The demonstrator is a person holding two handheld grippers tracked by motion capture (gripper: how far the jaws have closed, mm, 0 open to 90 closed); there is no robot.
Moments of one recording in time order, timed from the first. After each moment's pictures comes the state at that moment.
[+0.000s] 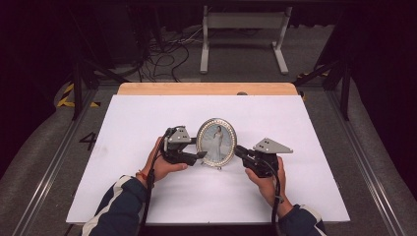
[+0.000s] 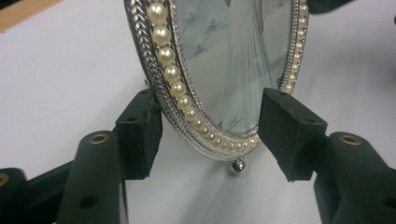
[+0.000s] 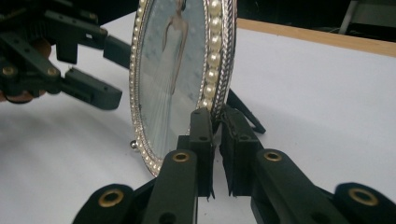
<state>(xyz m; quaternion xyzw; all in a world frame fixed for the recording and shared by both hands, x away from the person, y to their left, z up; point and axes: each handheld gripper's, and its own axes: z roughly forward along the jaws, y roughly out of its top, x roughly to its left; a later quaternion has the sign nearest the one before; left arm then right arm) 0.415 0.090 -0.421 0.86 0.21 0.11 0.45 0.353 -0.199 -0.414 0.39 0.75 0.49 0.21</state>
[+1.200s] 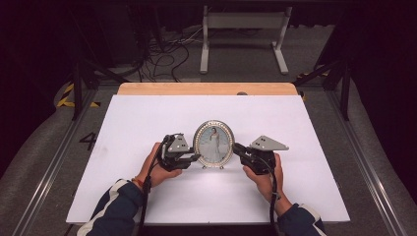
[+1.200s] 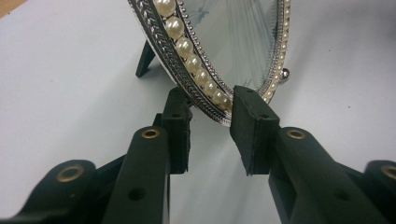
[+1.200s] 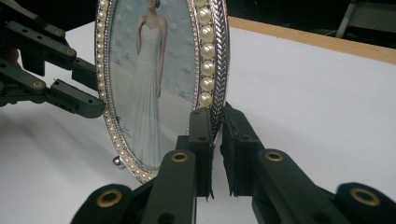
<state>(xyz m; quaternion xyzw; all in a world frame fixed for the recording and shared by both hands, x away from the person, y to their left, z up) 0.398 0.096 -0.427 0.88 0.19 0.14 0.40 0.362 -0.194 -0.414 0.38 0.76 0.48 0.22</state>
